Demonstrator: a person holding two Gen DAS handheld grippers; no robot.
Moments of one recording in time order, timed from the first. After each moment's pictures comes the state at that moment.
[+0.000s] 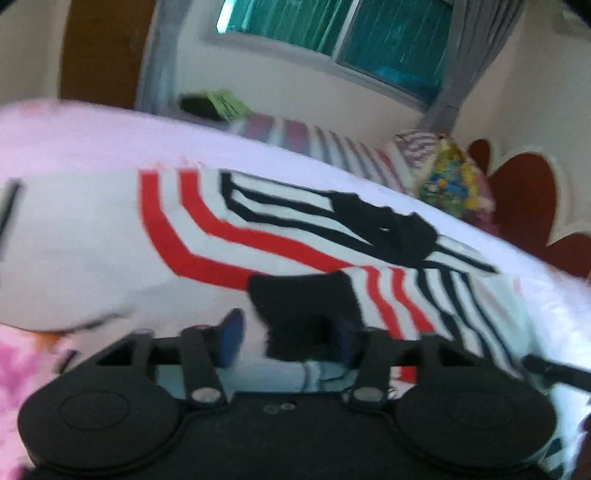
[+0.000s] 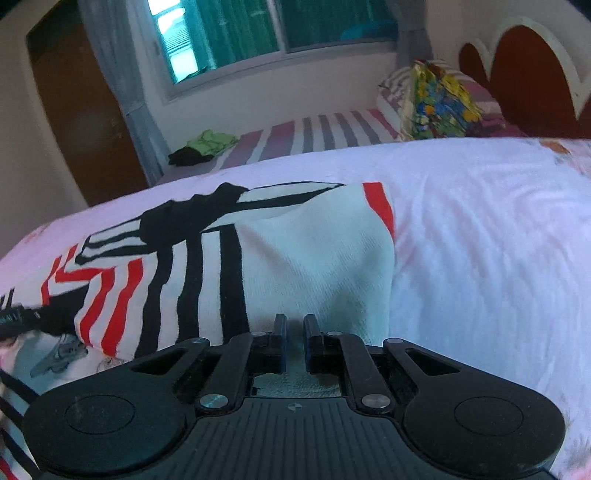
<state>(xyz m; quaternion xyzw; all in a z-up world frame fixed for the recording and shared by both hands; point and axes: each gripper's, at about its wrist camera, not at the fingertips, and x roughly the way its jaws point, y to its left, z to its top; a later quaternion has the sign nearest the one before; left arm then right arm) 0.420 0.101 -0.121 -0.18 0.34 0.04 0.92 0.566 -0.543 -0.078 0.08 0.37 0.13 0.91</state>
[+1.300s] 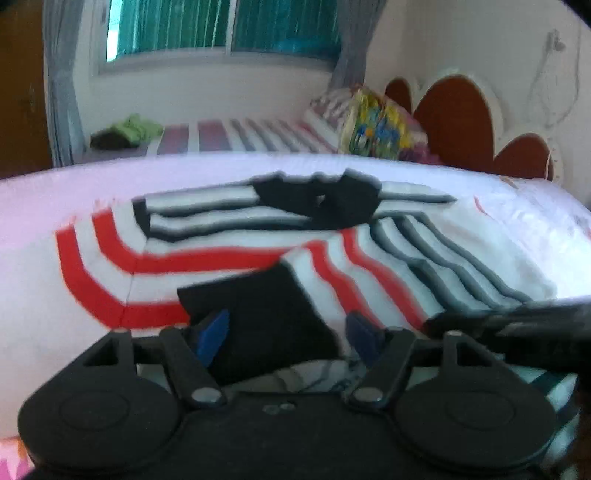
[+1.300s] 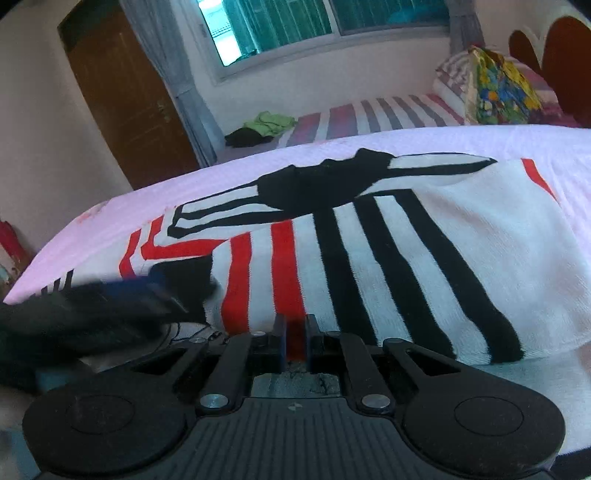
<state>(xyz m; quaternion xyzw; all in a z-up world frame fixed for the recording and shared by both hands) 0.434 0.072 -0.134 -0.02 0.34 -0.08 0.94 0.540 -0.420 -0.081 0.08 0.39 0.21 0.89</state>
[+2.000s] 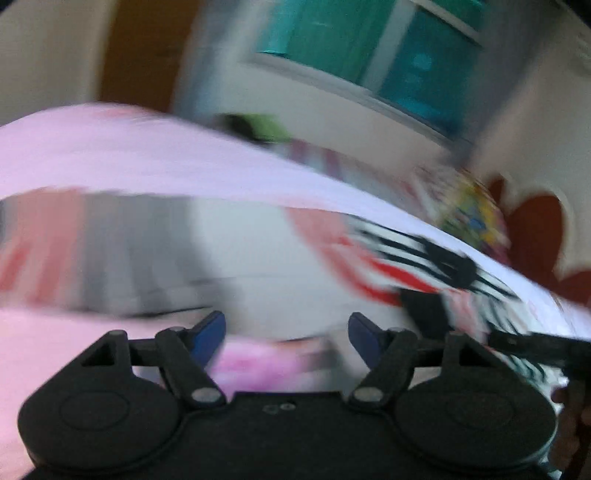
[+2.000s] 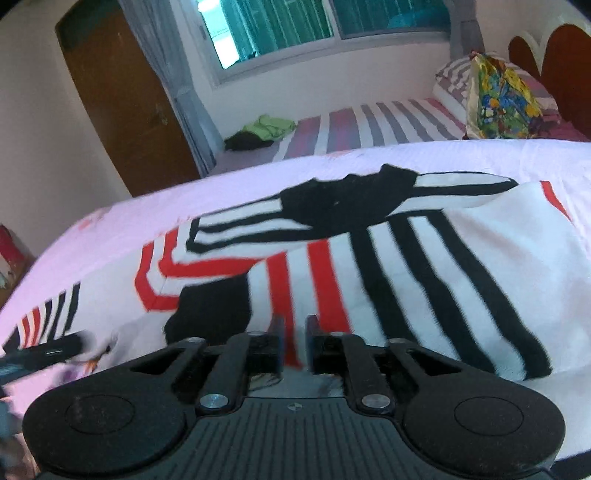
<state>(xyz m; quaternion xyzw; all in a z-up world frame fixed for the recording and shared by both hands) 0.293 0.240 -0.102 -0.21 0.31 0.11 0.92 0.536 -0.381 -0.062 0.08 0.38 0.20 0.90</state>
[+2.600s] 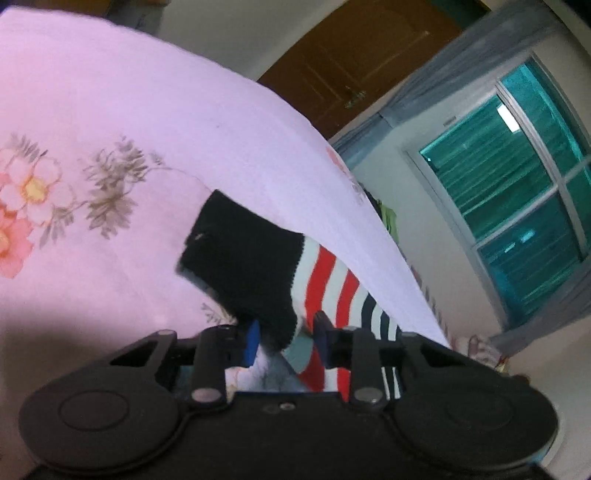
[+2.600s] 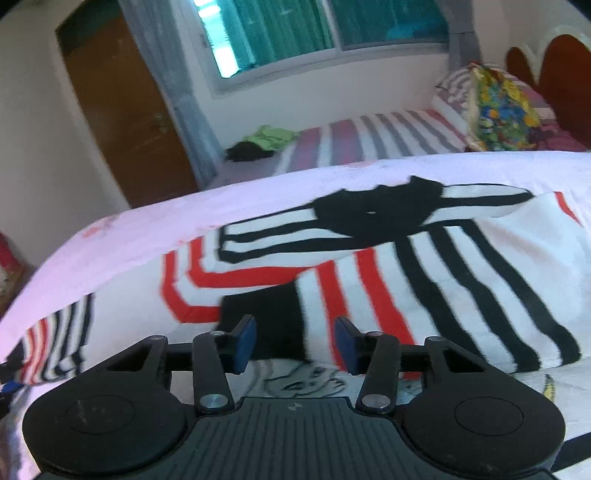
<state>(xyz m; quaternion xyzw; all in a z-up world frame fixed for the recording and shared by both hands) 0.219 0.401 -0.132 -0.45 0.20 0.24 0.84 0.537 -0.342 -0.057 0.08 0.38 0.17 0.91</state>
